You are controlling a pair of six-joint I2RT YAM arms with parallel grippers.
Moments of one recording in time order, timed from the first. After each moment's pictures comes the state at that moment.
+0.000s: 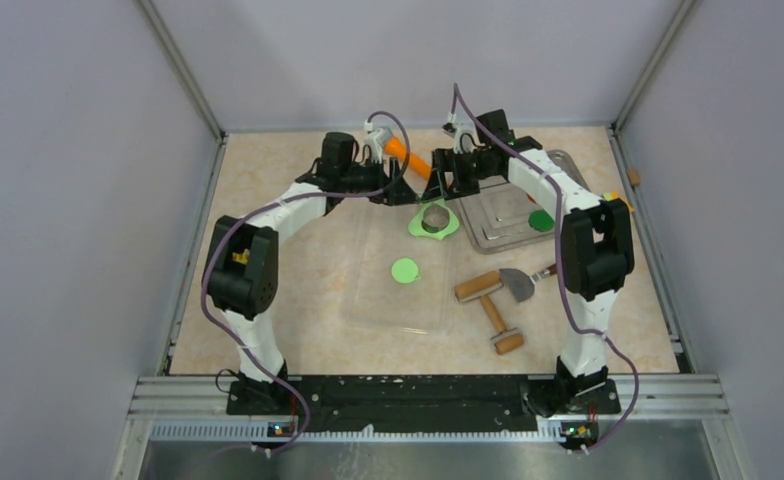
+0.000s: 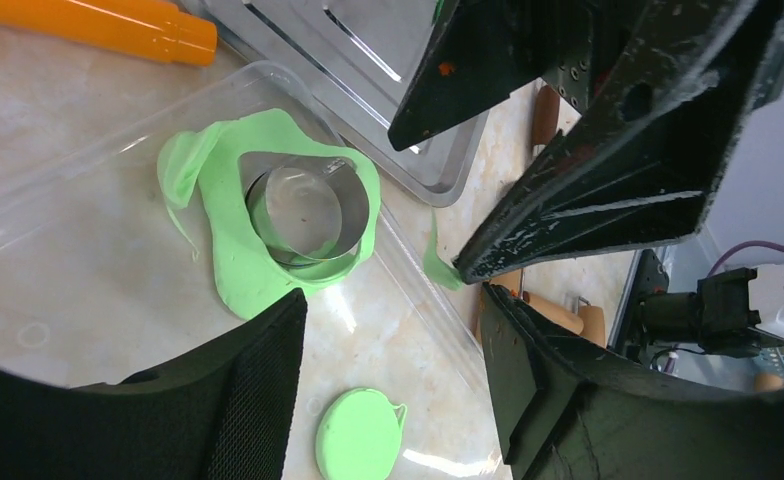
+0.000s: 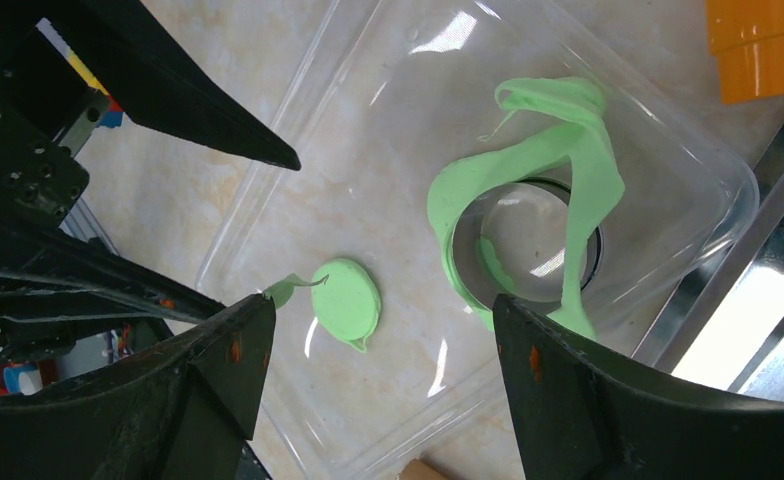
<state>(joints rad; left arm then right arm) -0.35 1.86 1.36 -0.02 0.80 -0.30 0.35 1.99 1.70 -0.63 -0.63 0.15</state>
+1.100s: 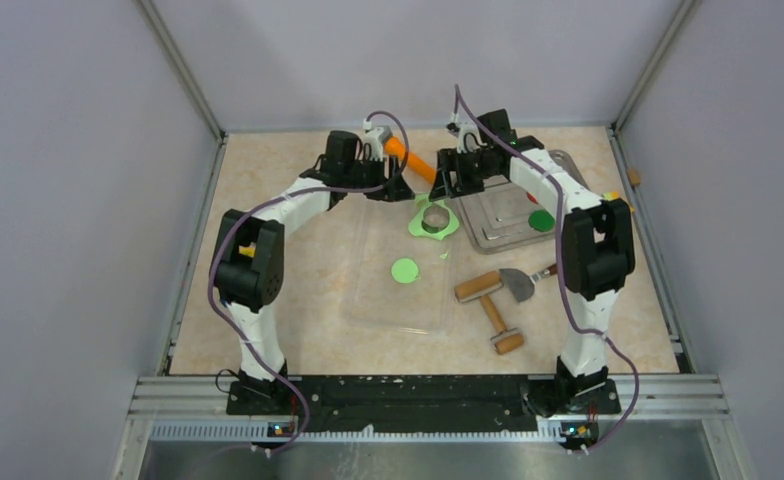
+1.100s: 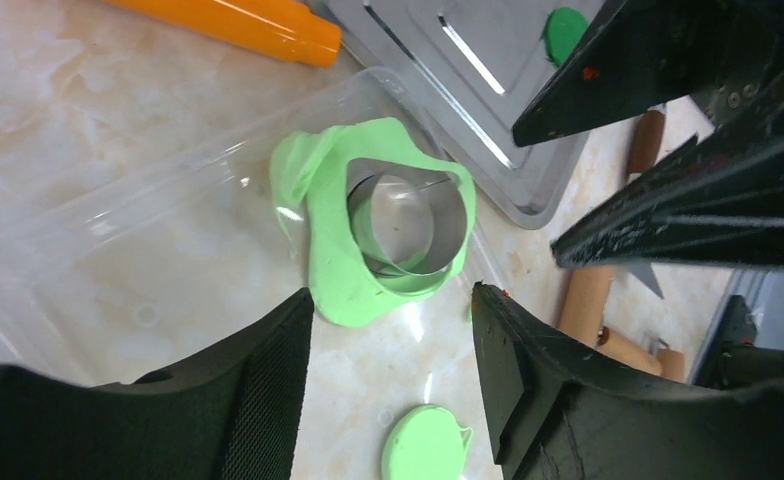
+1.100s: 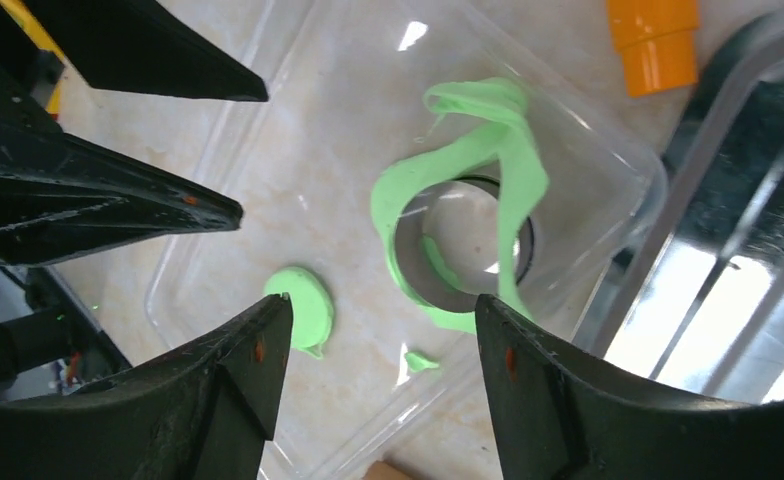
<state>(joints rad) -0.35 1.94 1.42 -0.07 0.65 -0.29 0.34 1.99 1.70 -0.63 -0.57 0.13</state>
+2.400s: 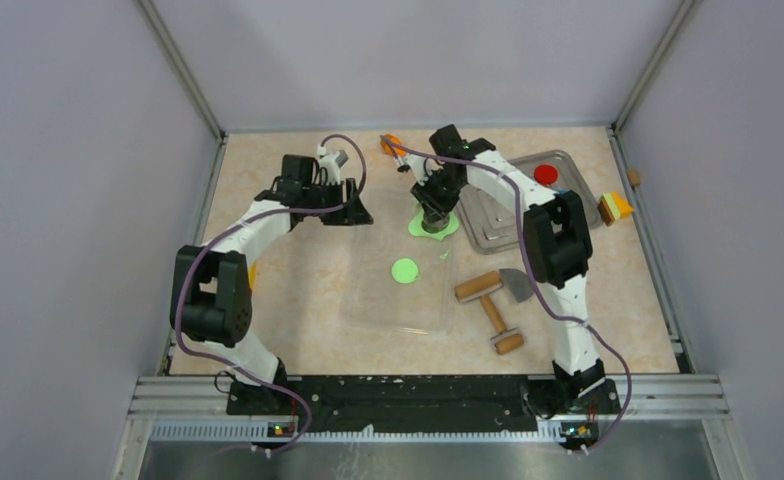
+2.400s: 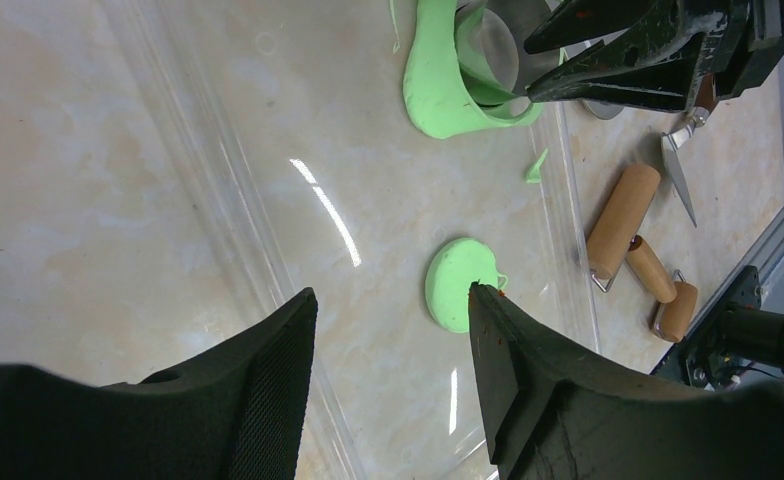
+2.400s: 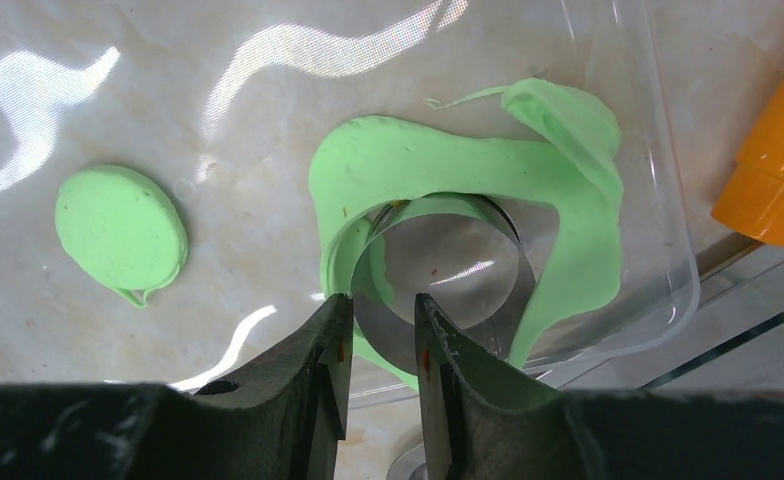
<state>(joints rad) -0.19 1.65 1.14 -0.28 0.61 -0.21 0.50 2.21 1.93 -0.91 -0.35 -0.48</state>
